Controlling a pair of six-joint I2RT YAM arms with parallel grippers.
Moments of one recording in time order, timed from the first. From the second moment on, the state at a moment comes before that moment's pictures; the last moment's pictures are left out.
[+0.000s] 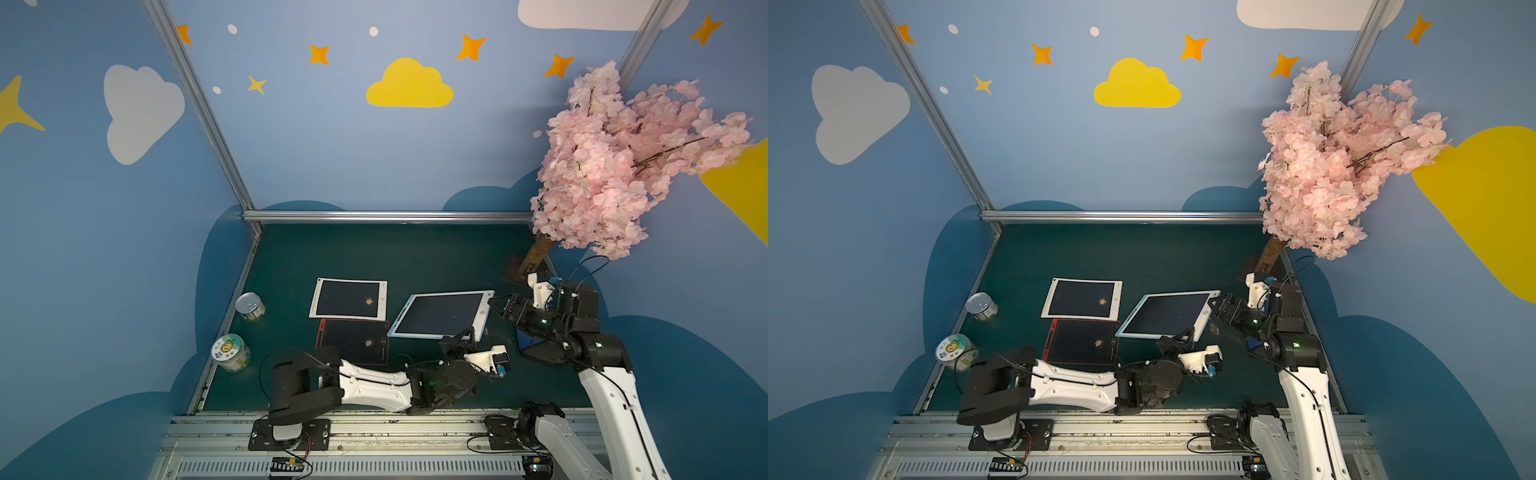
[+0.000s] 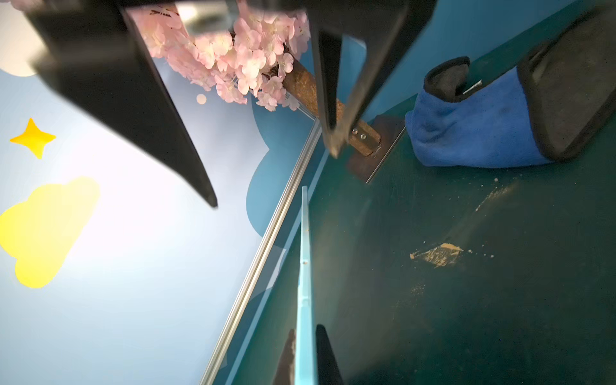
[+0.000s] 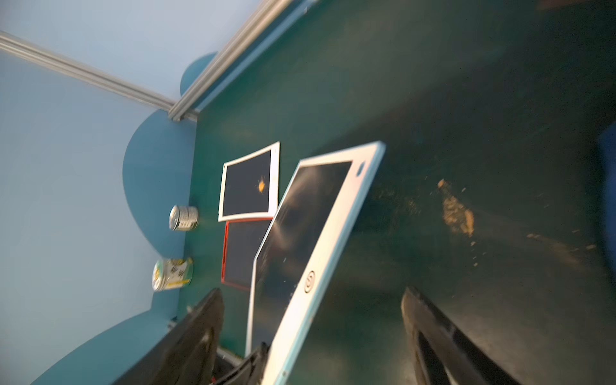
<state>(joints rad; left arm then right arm) -1.38 1.74 1.06 0.43 -0.82 0.70 0.00 0.75 0.94 -0.83 -0.48 0.47</state>
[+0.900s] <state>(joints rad) -0.51 1.72 0.78 0.67 0.81 -0.88 -0.24 1.47 0.95 -0.91 0.17 0.63</state>
